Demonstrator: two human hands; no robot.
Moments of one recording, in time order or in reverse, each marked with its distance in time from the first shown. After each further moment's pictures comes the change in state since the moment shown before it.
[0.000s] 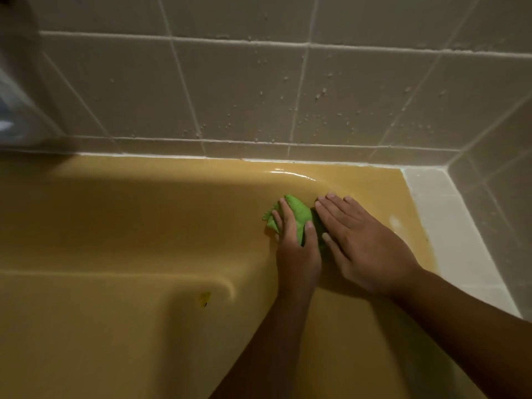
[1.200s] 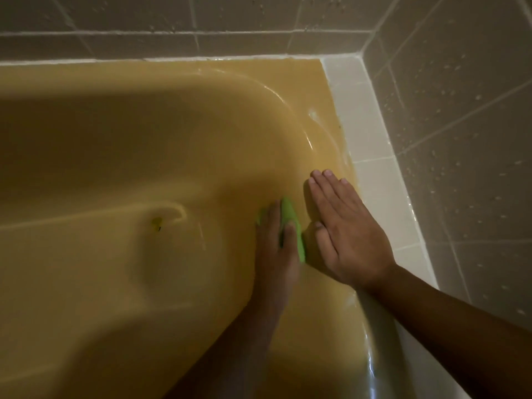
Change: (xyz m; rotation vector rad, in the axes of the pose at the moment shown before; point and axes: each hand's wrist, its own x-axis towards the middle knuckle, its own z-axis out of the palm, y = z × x) left_hand -0.176 -0.033 0.004 -0.019 -0.308 -0.083; right_hand -0.171 -0.057 -0.015 0.129 0.035 0.295
